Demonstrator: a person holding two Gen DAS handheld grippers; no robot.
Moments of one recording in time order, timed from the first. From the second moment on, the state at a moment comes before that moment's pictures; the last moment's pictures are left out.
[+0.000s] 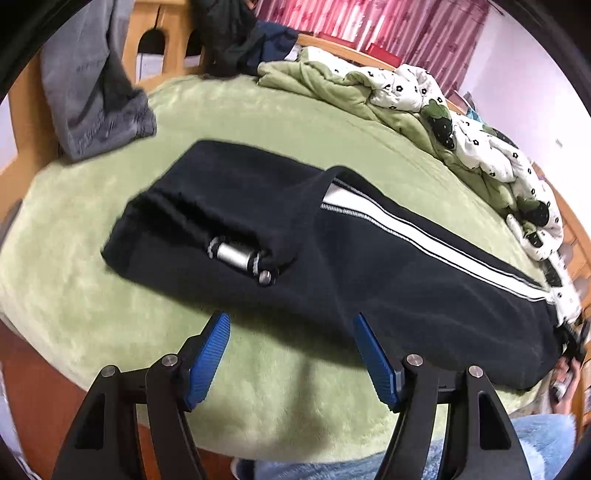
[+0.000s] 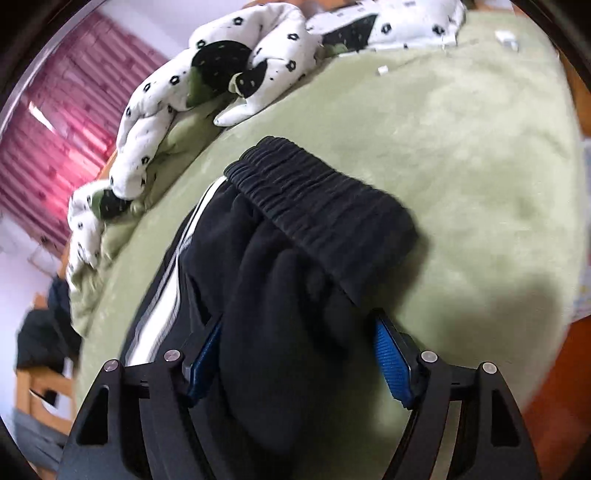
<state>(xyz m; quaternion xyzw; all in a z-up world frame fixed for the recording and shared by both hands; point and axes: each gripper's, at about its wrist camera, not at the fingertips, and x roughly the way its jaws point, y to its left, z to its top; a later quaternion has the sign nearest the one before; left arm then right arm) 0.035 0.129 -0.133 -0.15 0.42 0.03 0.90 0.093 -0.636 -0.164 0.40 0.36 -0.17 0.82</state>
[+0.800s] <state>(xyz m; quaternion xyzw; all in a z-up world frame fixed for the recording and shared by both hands) 0.084 0.141 -0.140 -0.09 0.41 0.02 0.91 0.011 -0.614 -0.123 0.24 0.40 -0.28 0.84</state>
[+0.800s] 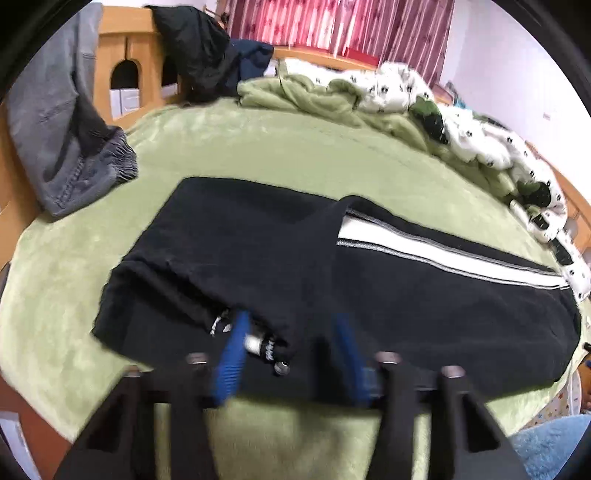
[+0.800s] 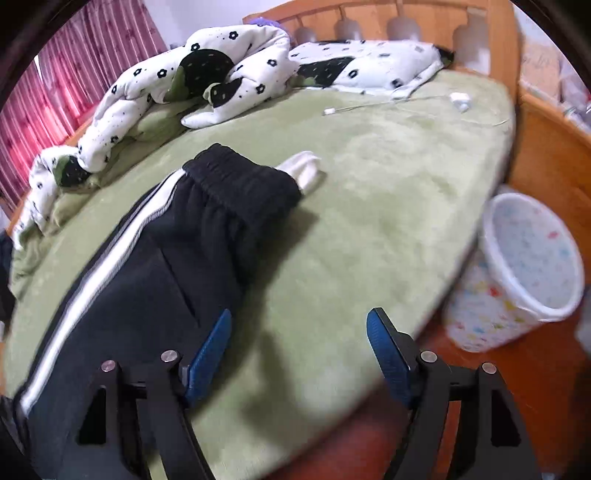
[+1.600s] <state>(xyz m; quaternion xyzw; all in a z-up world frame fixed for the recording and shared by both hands) 0.176 0.269 -0.105 -0.22 0.39 -0.01 0.90 0.146 -0.337 -0.060 0.01 0.42 -0.09 0.90</state>
